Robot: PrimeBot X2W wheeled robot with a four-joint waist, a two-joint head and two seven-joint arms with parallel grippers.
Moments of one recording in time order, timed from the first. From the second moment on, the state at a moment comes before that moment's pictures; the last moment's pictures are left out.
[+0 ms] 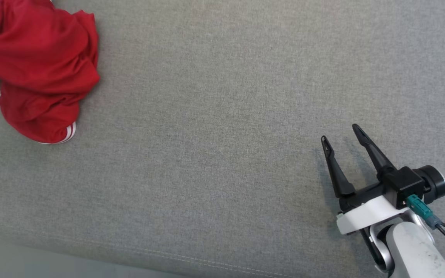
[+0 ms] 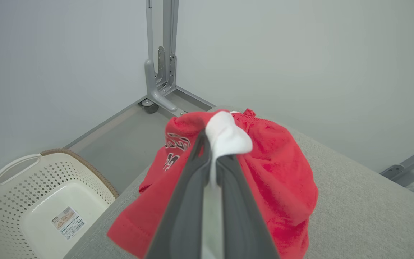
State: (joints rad) left arm -0.82 0.41 0.15 0.70 -0.63 -0.13 0.13; right arm -0.17 -0.18 0.18 0.09 0.08 0.13 -0.26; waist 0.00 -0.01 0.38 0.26
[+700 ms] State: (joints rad) left arm -0.69 0.35 0.01 -0.11 -0.74 -0.04 0.41; right arm -0.13 -0.07 0.17 0.10 0.12 0.13 -0.26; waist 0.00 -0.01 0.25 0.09
